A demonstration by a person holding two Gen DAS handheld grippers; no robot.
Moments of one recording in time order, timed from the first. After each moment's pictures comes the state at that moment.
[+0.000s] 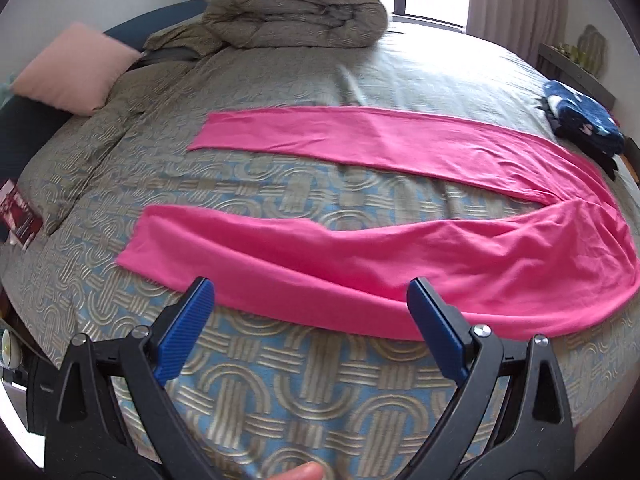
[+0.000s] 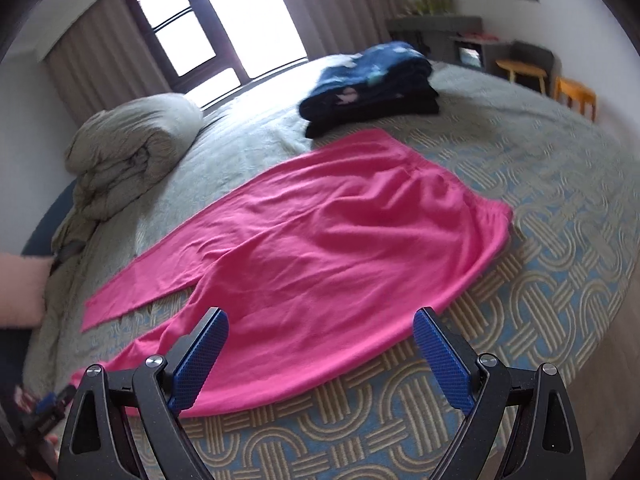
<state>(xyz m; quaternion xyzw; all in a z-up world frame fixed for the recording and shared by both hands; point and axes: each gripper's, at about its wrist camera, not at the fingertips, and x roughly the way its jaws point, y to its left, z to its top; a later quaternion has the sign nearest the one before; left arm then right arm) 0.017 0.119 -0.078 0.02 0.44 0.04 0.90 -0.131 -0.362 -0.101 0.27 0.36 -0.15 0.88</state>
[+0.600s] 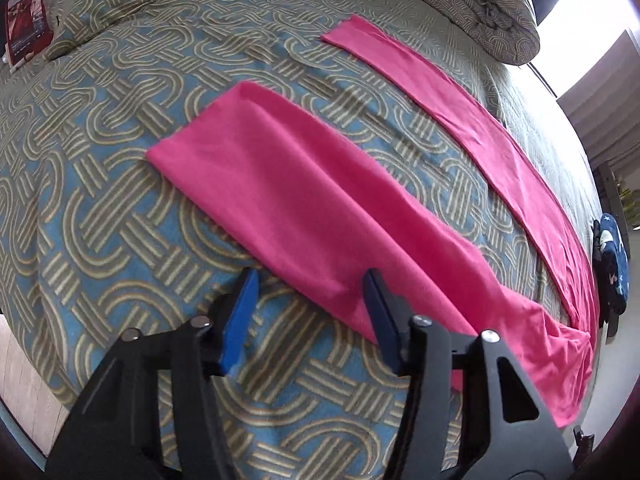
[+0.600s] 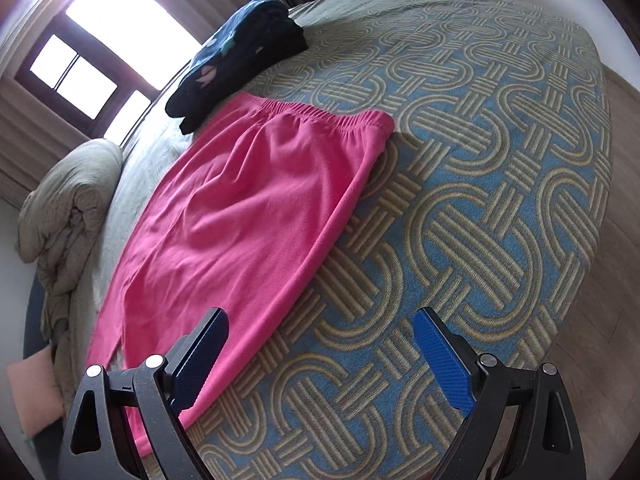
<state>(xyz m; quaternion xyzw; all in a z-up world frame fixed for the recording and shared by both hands) 0.064 0.256 -0.149 -0.23 0.53 0.10 0.81 -0.161 -0.437 -0.161 0.39 0.39 -0.22 0.80</state>
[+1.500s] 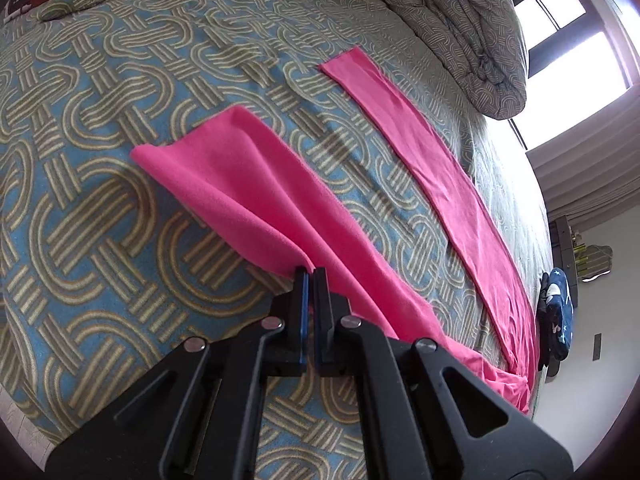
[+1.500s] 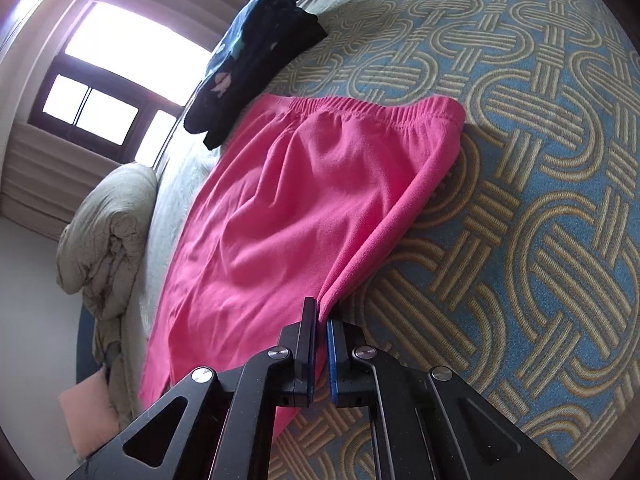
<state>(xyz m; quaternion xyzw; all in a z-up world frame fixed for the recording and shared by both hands) 0.073 0.281 -0.148 -0.34 0.47 0.06 0.81 -0.113 -0.453 -0.174 0.47 0.35 -0.16 0.79</state>
